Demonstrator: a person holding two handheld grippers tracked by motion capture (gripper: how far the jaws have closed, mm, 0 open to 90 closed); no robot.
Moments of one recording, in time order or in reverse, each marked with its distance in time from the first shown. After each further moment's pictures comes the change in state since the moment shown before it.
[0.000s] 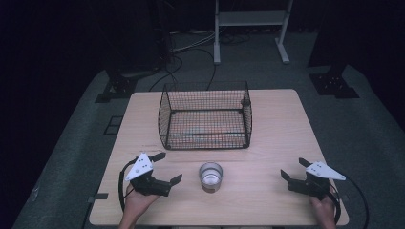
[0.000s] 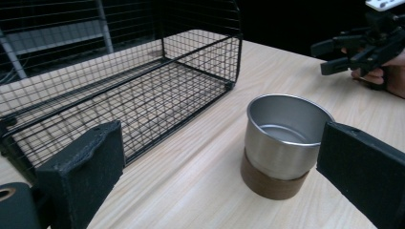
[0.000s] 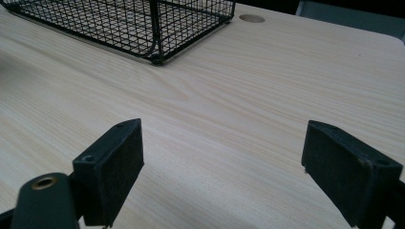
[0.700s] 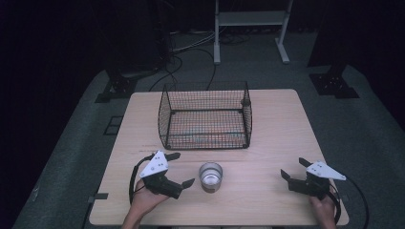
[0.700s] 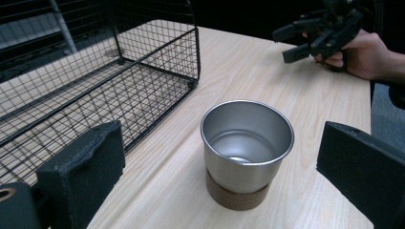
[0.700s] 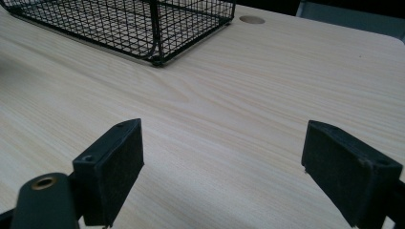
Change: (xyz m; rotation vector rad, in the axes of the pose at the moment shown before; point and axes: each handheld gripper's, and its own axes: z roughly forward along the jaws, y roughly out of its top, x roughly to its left) left arm -0.018 0.023 0.022 0.073 -0.123 0.079; right arm -0.001 0.000 0.000 -0.005 0.003 0.003
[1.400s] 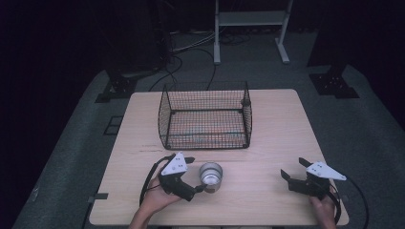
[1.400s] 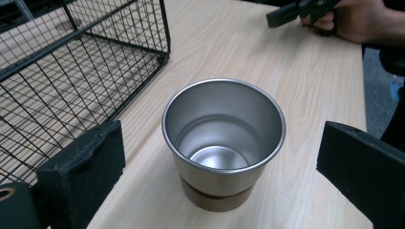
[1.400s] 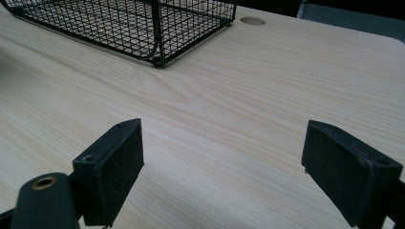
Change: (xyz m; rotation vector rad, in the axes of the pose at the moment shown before) left arm -0.009 -0.001 0.042 0.131 -0.089 0.034; right arm 0.000 0.000 0.000 -0.005 0.003 -0.003
